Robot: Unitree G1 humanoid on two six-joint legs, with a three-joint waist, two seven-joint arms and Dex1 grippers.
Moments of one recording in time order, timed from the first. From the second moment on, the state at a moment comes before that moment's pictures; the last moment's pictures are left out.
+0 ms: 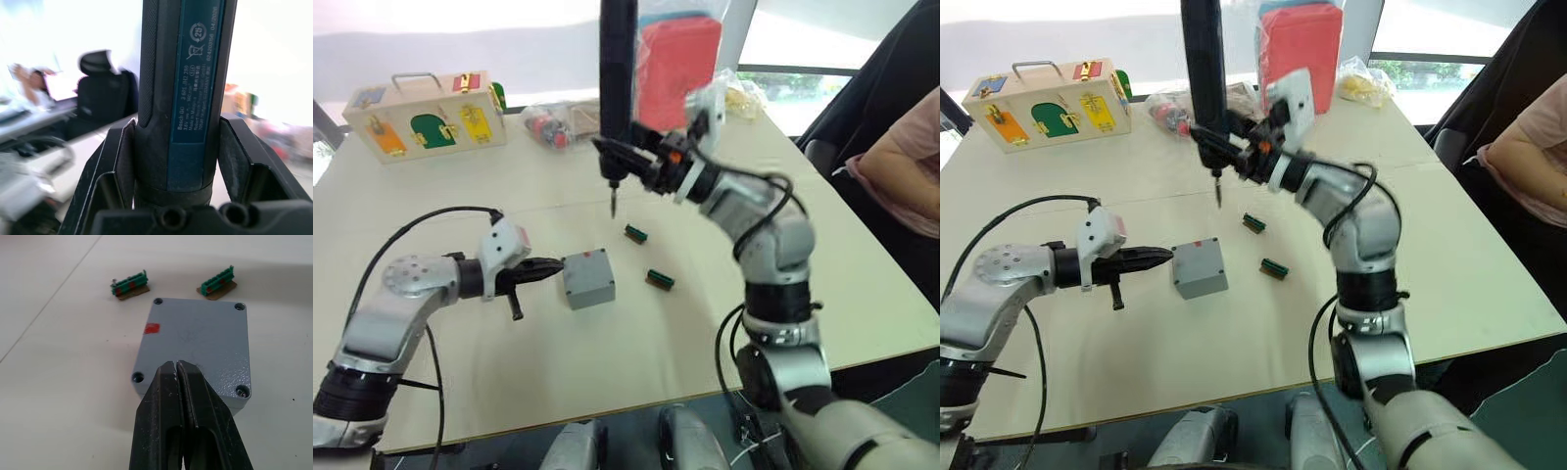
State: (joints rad) left arm -0.30 0.80 -0.01 -0.20 -0.38 0.40 -1.01; right arm -0.81 -0.08 -0.03 -0.09 0.41 0.58 0.71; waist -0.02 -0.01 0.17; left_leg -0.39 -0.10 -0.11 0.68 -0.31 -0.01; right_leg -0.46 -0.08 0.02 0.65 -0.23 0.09
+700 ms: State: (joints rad) left arm -0.37 0.72 -0.09 -0.12 -0.29 0.32 -1.00; right arm -0.58 0.01 0.15 0.08 0.23 0.04 0.65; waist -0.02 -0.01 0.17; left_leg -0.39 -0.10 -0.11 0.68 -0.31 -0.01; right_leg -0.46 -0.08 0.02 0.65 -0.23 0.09
